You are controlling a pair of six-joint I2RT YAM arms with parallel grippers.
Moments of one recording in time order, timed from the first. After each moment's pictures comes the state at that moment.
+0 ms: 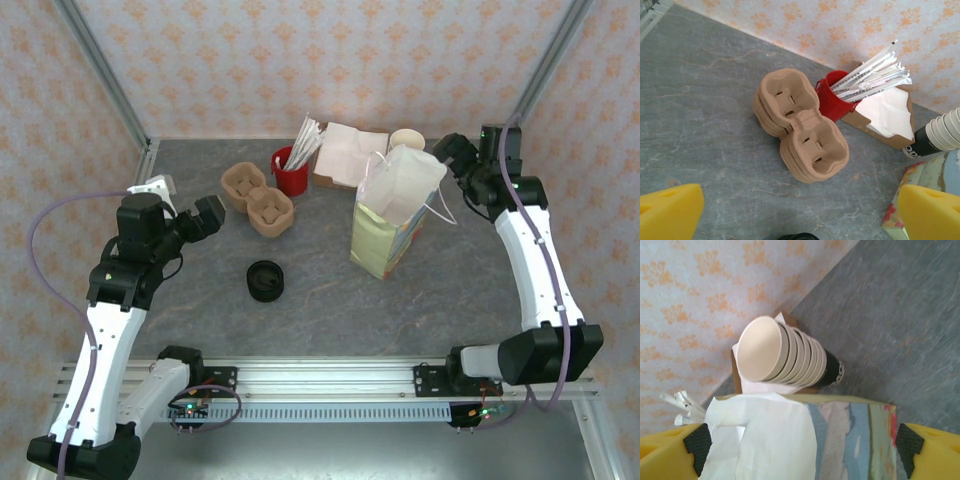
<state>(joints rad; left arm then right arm) -0.07 0.83 1.08 -0.76 0.01 -0.48 0.04 1.33 1.44 -0.76 -0.06 0.82</state>
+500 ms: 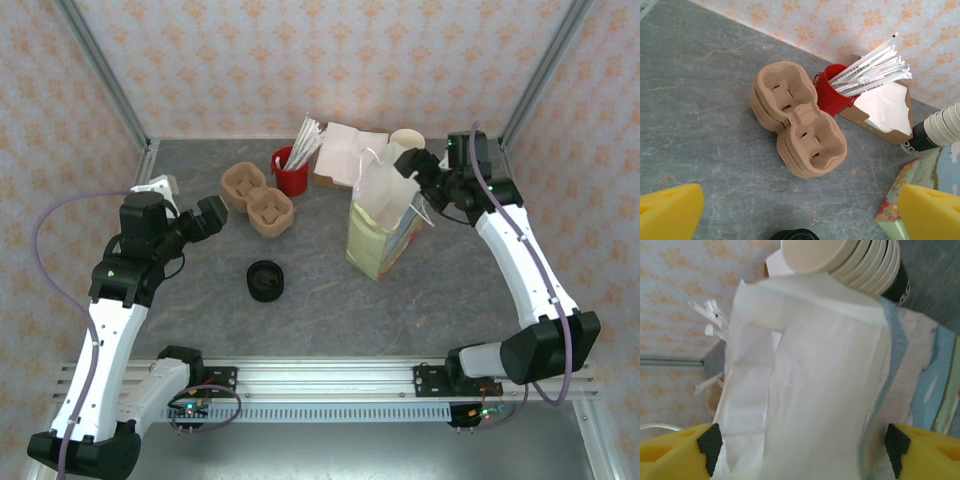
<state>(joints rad) -0.07 0.84 1.07 -0.76 0.03 -0.49 0.21 1.35 1.39 -0.75 -0.23 0.87</state>
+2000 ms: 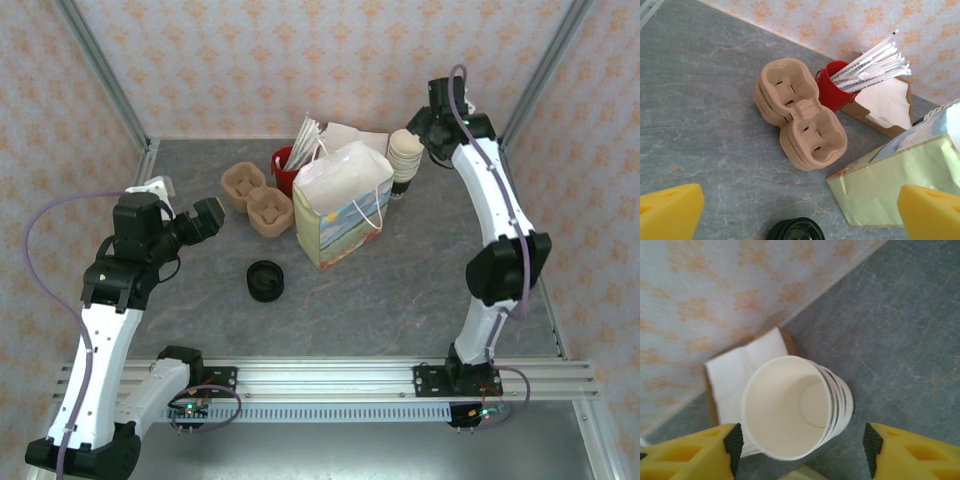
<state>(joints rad) -0.07 0.84 1.13 -0.86 0.02 -0.49 0.18 1.91 2.06 -0.97 0.19 0.78</state>
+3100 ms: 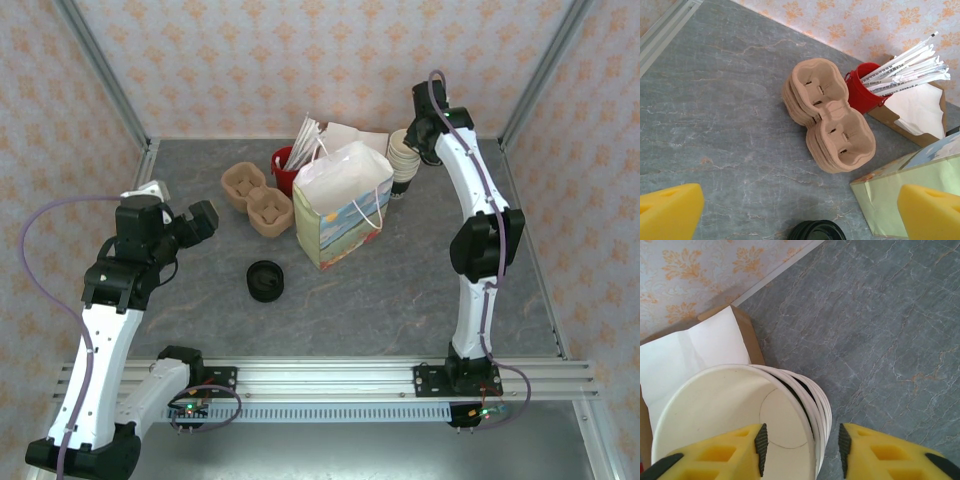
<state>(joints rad) -0.07 0.83 1.12 -0.90 -0.09 -0.50 0.18 2.11 2.21 -1.07 0.22 0.73</state>
